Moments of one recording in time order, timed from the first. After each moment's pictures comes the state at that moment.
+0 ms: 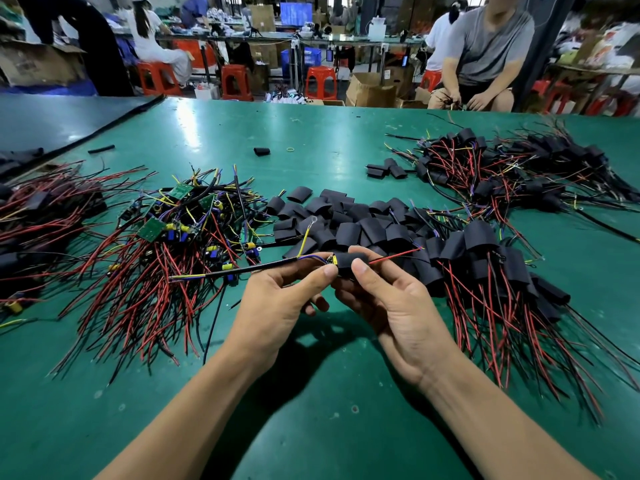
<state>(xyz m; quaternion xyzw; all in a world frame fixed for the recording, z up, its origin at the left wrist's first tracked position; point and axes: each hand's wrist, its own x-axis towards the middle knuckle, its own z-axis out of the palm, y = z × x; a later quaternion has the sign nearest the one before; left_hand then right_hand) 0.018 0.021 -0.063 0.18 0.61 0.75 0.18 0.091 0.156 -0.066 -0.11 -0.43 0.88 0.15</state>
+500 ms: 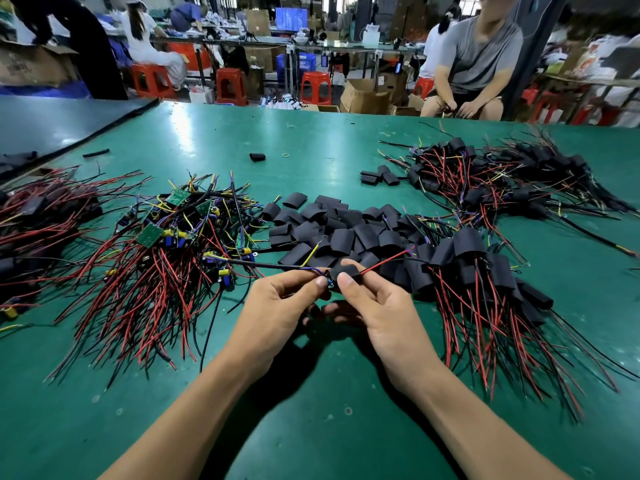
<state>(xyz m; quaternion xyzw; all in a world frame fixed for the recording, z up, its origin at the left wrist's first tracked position) 0.016 0.021 -0.068 0.18 0.64 0.72 0.20 0.093 0.149 -0.068 -0.11 -0.58 0.79 0.16</state>
